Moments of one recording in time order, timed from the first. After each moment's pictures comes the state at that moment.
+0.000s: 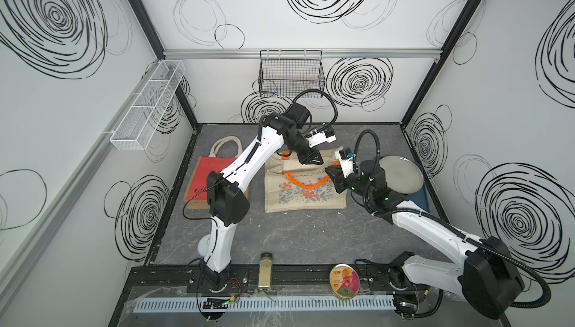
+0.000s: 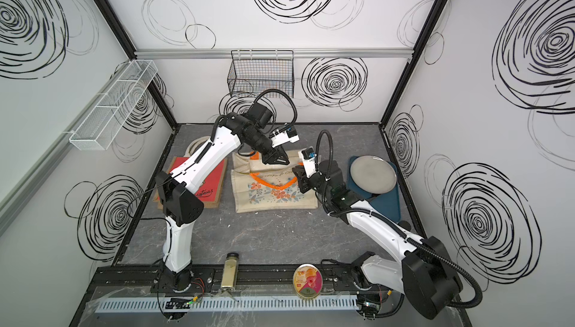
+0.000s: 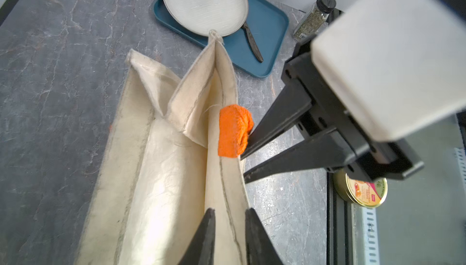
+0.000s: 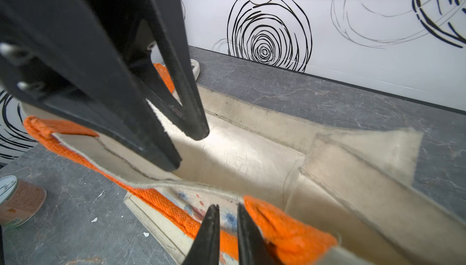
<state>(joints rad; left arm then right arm) -0.56 2.08 2.22 -1.25 0.63 0.56 0.57 1.17 0.67 0.16 -0.18 0.09</state>
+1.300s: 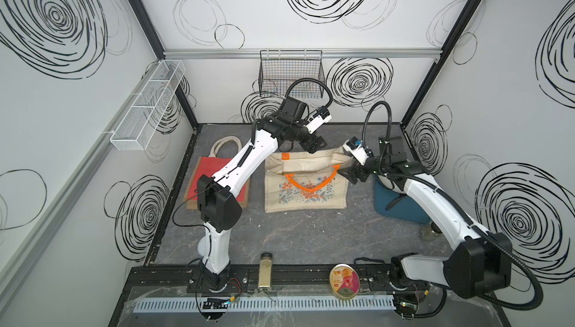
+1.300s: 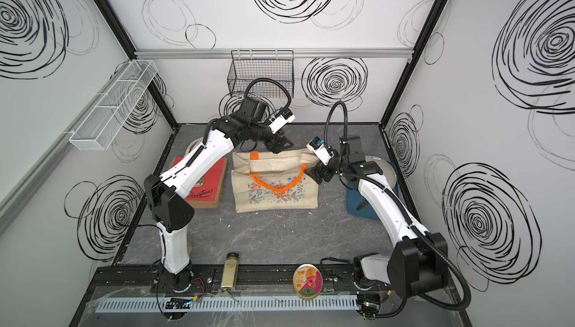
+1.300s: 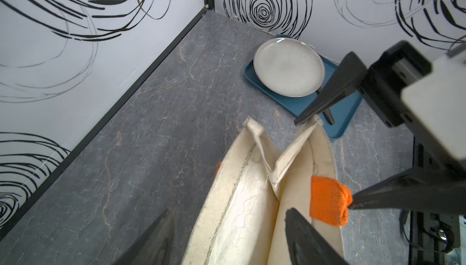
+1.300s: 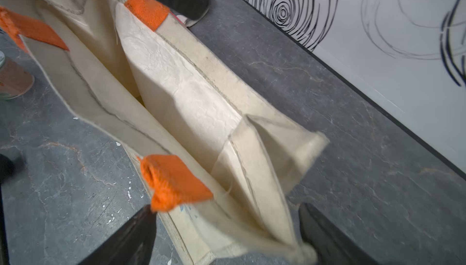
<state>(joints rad) -0.54 1.96 2.05 -0.81 0.41 0.27 0.29 1.34 1.12 -0.52 -0.52 -0.57</state>
